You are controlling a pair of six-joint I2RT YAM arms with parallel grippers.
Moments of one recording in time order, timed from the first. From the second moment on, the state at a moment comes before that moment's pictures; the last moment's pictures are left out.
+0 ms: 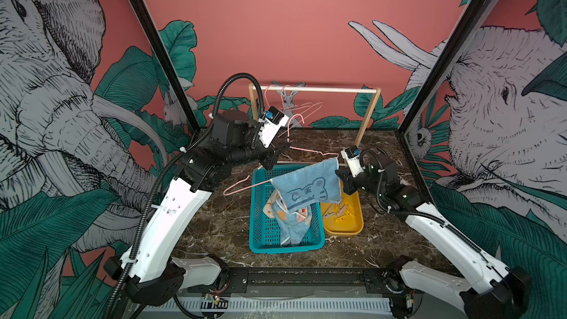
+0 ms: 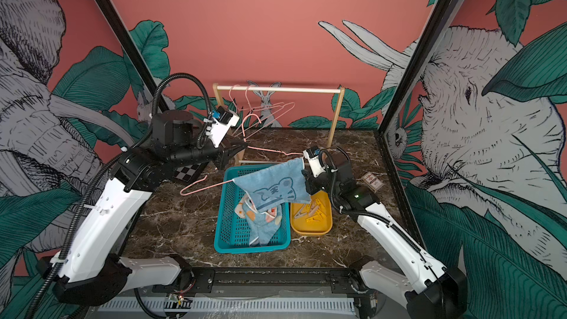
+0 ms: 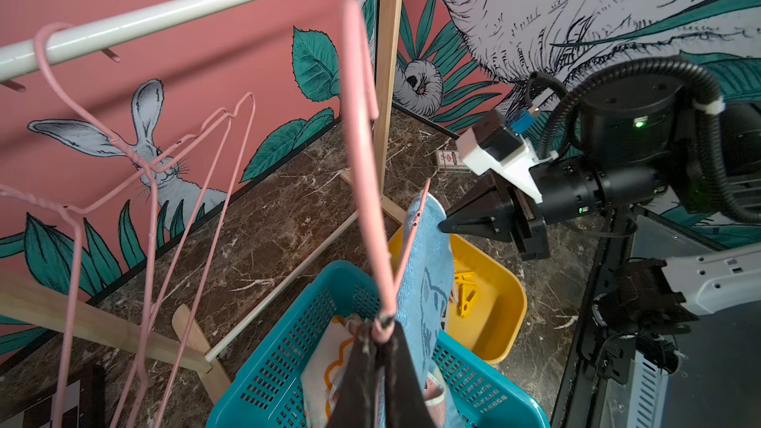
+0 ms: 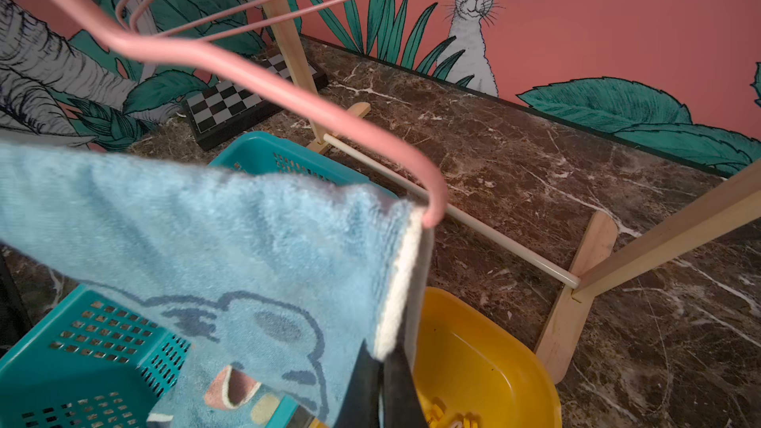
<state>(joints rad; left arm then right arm) -0.63 1.27 1.74 -0.89 0.31 0.11 0.51 1.05 0.94 -0.38 -0.20 0.00</state>
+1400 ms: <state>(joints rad) -0.60 1.26 1.34 -0.59 0.02 0.07 0.67 1.23 1.71 -0.76 -0.52 -0.12</state>
